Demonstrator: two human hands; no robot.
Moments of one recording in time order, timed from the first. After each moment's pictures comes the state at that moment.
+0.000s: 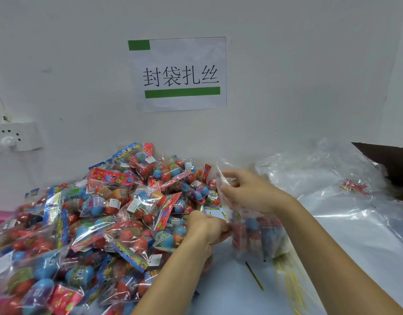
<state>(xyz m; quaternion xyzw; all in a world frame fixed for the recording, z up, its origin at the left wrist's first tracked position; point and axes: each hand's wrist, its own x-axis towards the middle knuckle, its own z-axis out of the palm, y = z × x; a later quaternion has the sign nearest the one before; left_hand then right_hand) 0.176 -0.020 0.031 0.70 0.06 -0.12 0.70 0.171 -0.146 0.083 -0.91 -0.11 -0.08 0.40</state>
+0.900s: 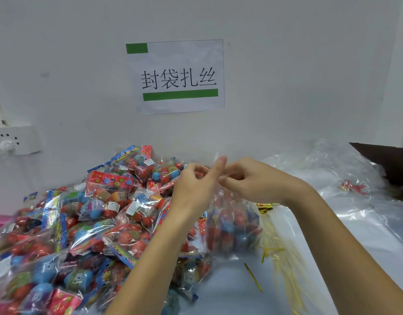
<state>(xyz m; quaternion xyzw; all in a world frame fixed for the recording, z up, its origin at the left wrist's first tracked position) 0.166 0.003 0.092 0.78 -0.14 0.11 0.60 0.144 -0.148 0.122 -0.93 -0.21 -0.09 0.30</state>
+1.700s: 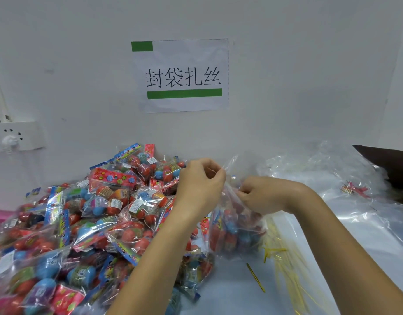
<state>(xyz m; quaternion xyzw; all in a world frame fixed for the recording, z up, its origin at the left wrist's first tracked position) 0.159 0.003 0.101 0.80 -0.18 0.18 0.54 0.148 -0.149 0.113 -0.99 -0.05 0.03 0.16</state>
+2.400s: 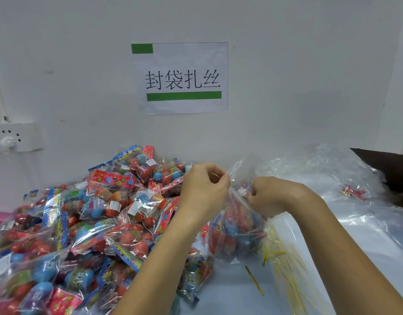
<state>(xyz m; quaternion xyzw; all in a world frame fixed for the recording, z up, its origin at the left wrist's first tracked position) 0.158 -0.003 0.098 0.80 -0.19 0.17 0.54 0.153 -0.158 0.113 -0.99 0.05 0.00 0.09</state>
